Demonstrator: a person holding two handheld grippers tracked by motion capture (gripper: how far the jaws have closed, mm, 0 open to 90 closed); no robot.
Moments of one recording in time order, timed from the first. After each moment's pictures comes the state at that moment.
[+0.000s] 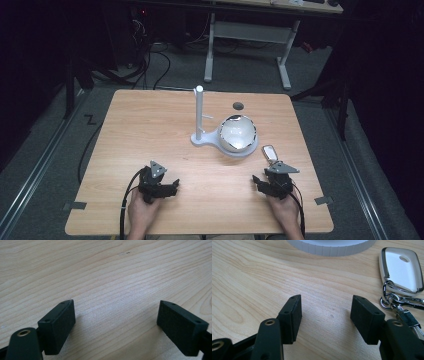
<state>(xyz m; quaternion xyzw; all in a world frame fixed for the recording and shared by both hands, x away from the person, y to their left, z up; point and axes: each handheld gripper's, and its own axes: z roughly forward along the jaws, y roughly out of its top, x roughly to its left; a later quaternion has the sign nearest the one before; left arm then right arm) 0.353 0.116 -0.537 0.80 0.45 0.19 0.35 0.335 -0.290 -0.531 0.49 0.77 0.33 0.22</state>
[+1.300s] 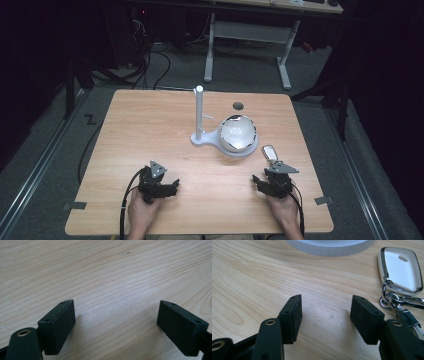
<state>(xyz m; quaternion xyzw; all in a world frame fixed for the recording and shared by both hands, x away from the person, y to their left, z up) 0.353 0.116 -0.537 0.80 0.45 0.19 0.35 0.334 -0.289 -0.531 0.50 0.77 0.33 0.23</state>
